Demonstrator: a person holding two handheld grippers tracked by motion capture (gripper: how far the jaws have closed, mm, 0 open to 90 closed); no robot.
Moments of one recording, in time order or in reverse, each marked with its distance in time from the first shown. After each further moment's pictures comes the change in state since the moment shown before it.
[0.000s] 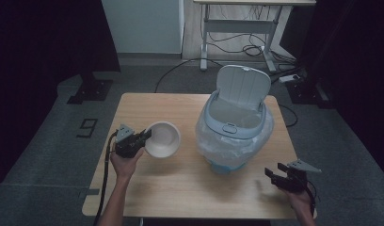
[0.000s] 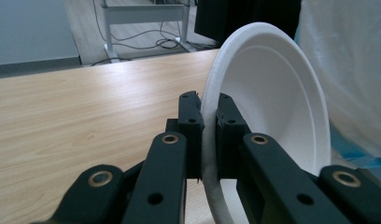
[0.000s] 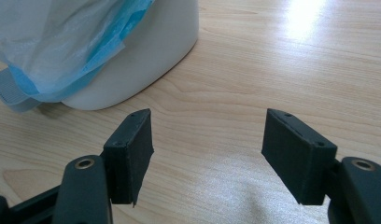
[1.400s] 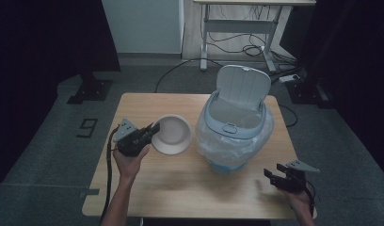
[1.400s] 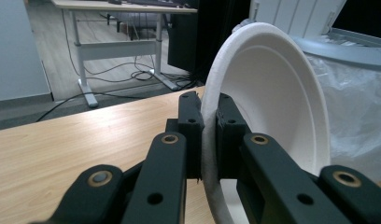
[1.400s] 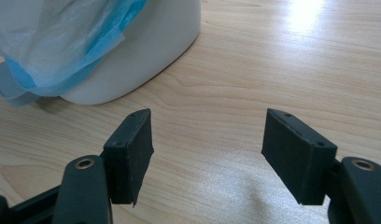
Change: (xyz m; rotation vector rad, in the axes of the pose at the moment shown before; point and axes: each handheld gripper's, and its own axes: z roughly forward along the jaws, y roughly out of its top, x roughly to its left) left arm -0.046 0.048 -0.025 -0.111 -0.107 0.032; right arm 0.001 -0.002 0.003 0.021 0.004 0.004
